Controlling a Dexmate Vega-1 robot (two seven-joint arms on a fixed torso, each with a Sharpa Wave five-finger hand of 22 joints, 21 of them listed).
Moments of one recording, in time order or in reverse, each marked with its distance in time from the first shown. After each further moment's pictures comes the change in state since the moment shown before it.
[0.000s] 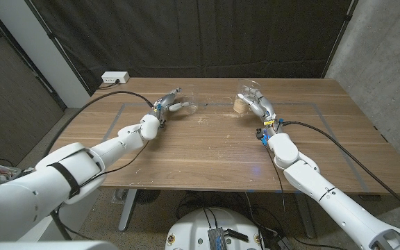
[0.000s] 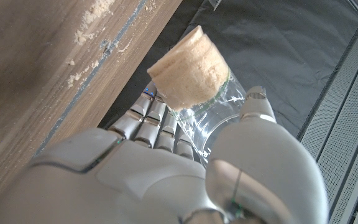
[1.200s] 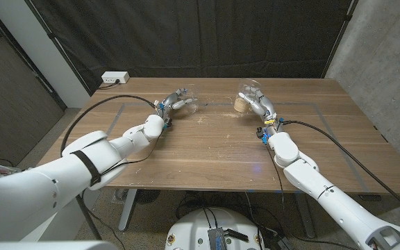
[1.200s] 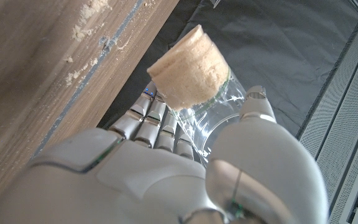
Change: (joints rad) left arm -0.060 -0.133 0.020 0.258 -0.279 -0.188 -0.095; left_hand 0.106 0.020 -0.051 0.007 0.036 0.109 -0.016 0.055 0.016 0.134 -0.033 0.104 0.046 0.170 -0.005 0.044 0.023 0.175 -0.050 0.063 0.002; right arm 0.021 0.010 0.003 0.050 0.011 0.040 0.019; right_hand 0.000 0.000 0.006 -0.003 0.000 0.015 -0.007 0.004 0.000 0.008 0.003 -0.008 0.005 0.011 0.000 -0.001 0.005 0.000 0.000 0.000 -0.009
